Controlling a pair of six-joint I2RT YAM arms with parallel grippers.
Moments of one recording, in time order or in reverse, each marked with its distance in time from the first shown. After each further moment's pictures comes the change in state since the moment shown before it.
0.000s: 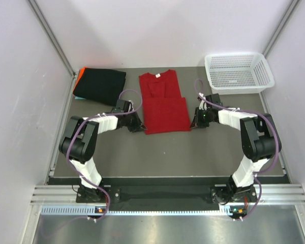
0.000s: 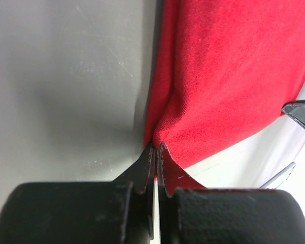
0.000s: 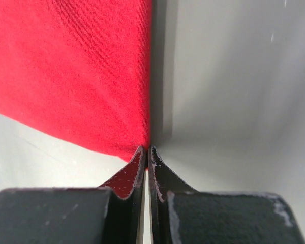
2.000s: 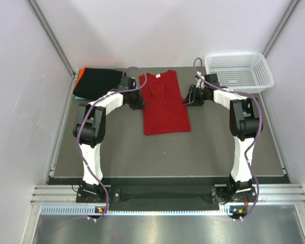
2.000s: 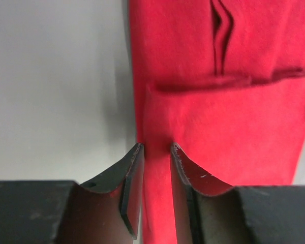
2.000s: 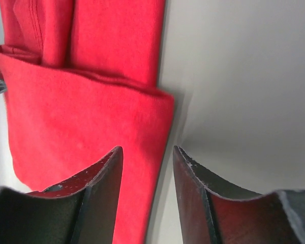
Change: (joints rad) left arm 0.039 0.283 0.561 -0.246 -0.168 0.186; right arm -0.073 0.370 0.523 -0.020 -0.132 -0.018
